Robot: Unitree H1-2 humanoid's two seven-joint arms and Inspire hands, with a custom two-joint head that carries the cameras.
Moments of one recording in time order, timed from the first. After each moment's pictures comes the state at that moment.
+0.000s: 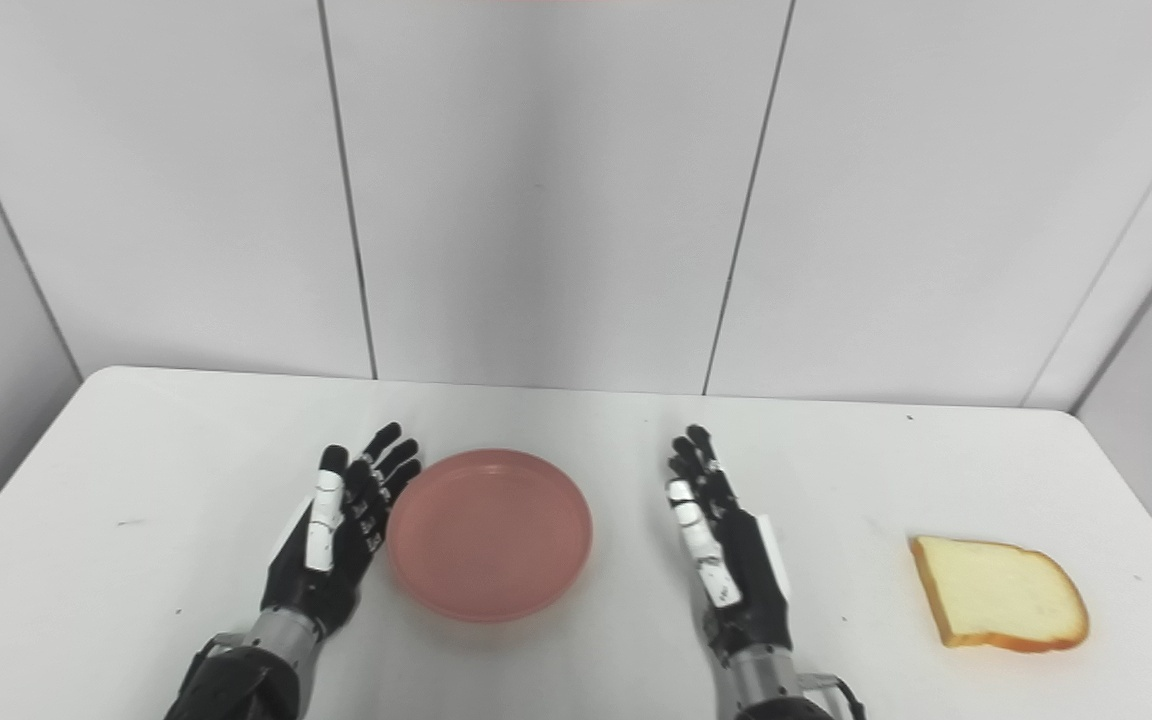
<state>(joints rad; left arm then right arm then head) -0.39 0.00 0.02 0.36 -0.20 -0.02 -0.20 -0.28 -0.05 -0.02 0.15 0.10 -0.14 0.10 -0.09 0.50</state>
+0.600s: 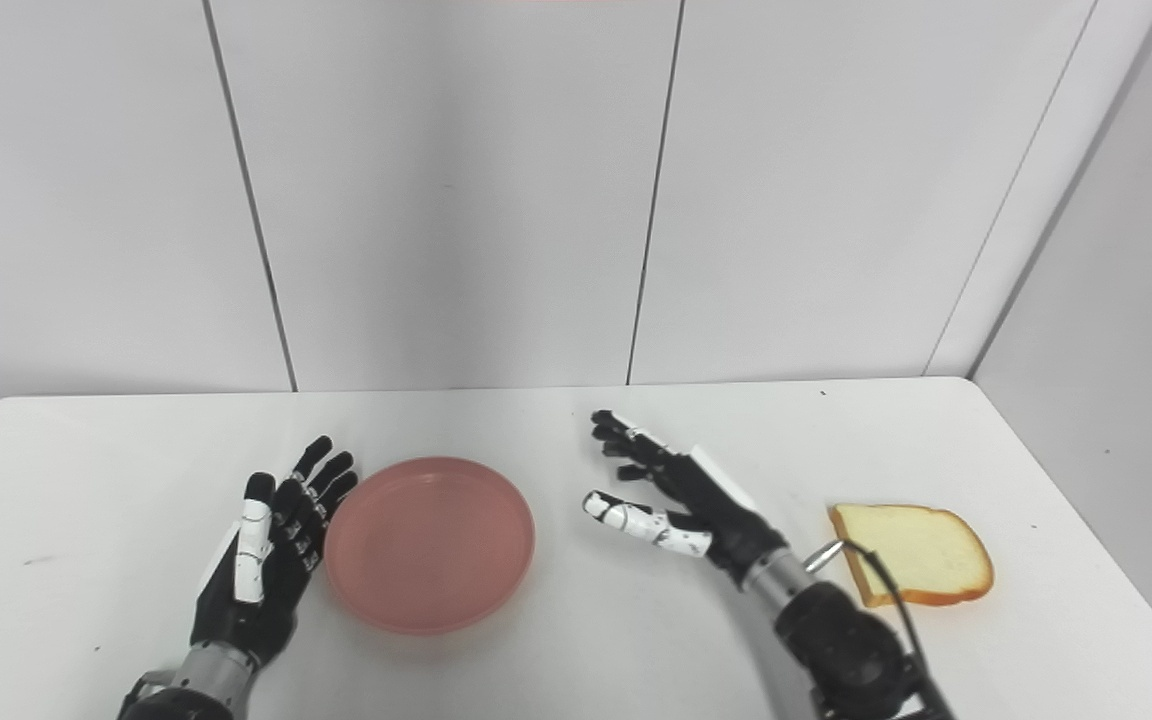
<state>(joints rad) -0.39 -0.01 0.01 0.44 -0.21 -0.13 -0.25 -0.35 -0.47 0.06 0.02 -0.08 0.02 0.35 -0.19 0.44</state>
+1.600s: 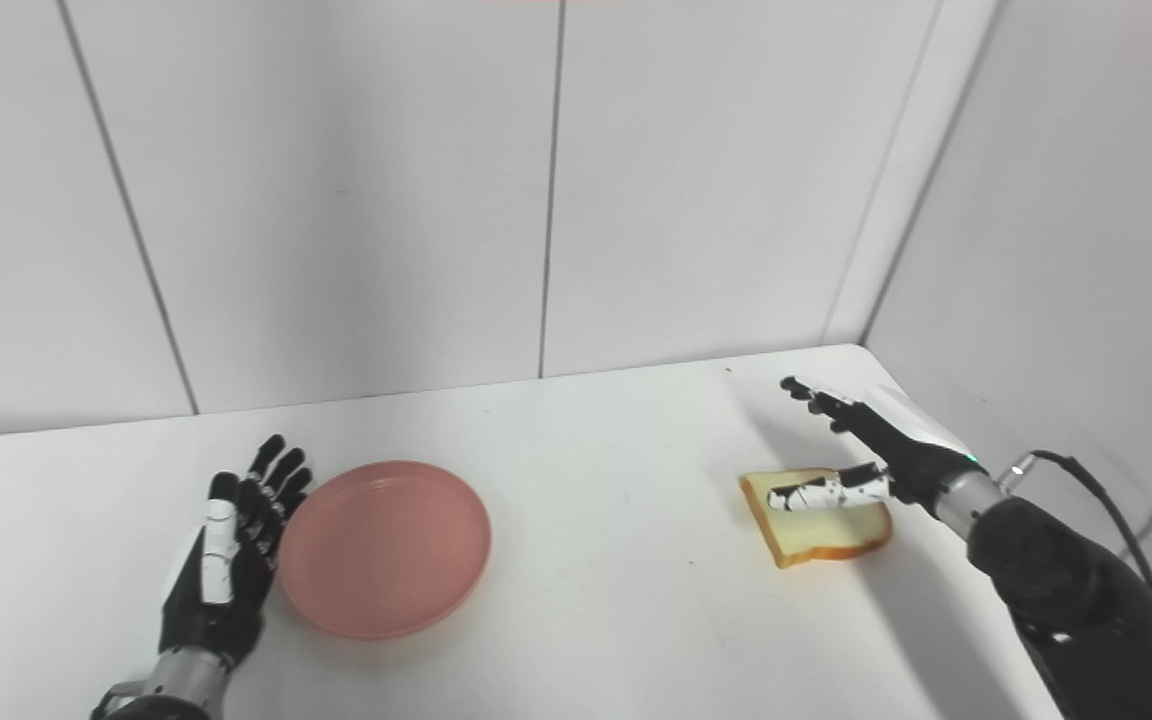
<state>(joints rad) -0.48 -0.06 0.01 0.58 -0.18 -0.23 -0.22 -0.23 -0.83 -0.14 0.13 -0.27 0.04 0.34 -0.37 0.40</state>
